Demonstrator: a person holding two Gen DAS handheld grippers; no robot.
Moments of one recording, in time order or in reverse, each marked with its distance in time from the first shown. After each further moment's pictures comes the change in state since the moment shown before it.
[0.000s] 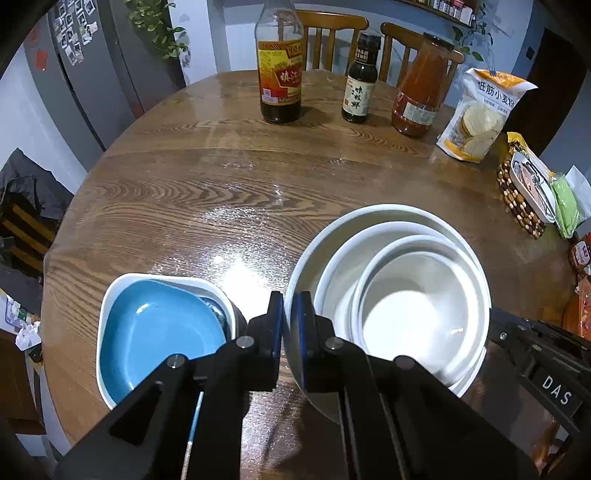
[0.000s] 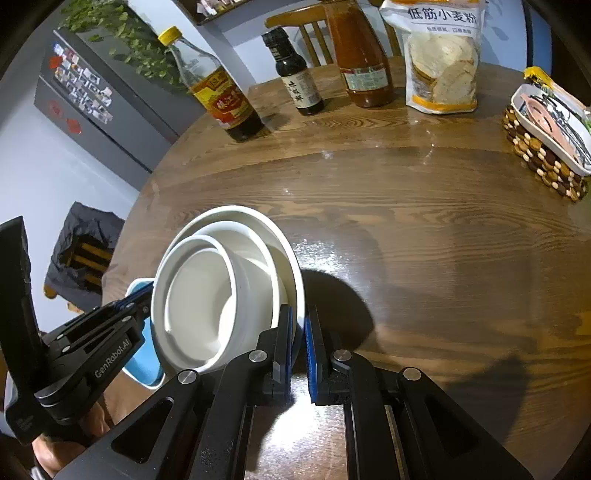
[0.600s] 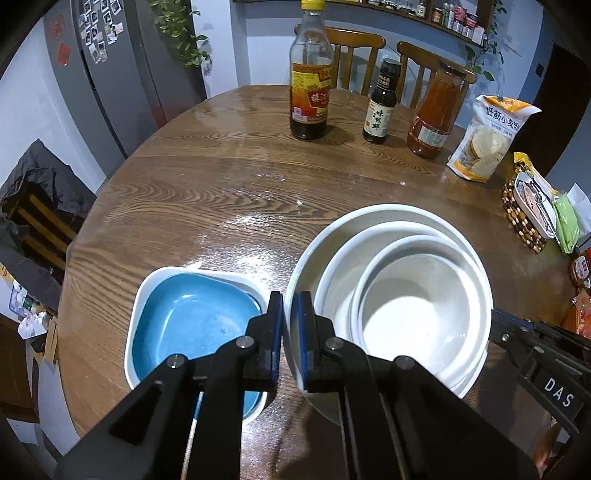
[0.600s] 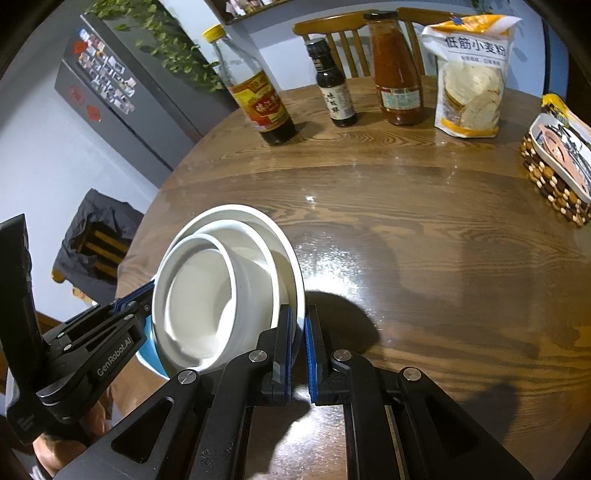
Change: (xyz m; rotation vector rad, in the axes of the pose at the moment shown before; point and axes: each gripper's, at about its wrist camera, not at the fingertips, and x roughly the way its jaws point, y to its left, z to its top) left arm -0.030 0.023 -0.010 -0.048 -0.053 0.035; right arm -0.012 0.032 -0.003 -0.079 -0.018 0.028
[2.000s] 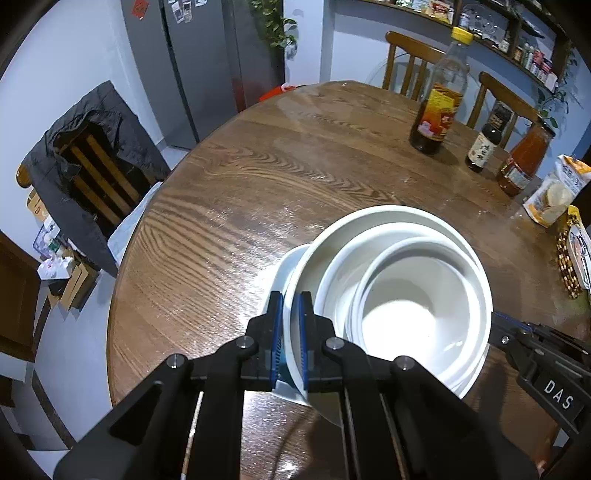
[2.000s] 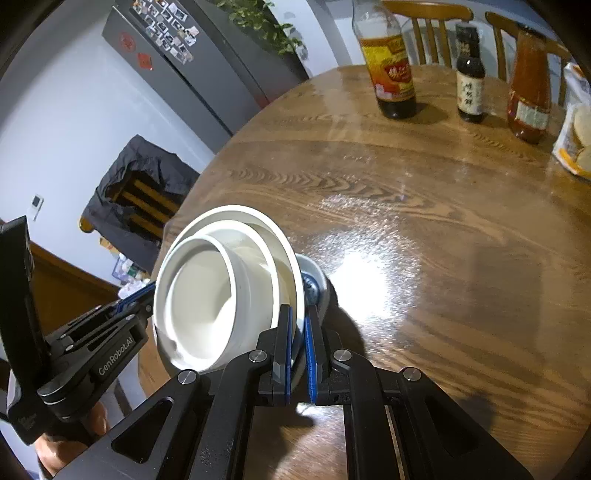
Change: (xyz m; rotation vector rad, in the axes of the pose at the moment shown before) left arm -0.009 0.120 -0.017 -0.209 0.028 0.139; right arm 0.066 0.108 0.002 -0.159 0.120 0.132
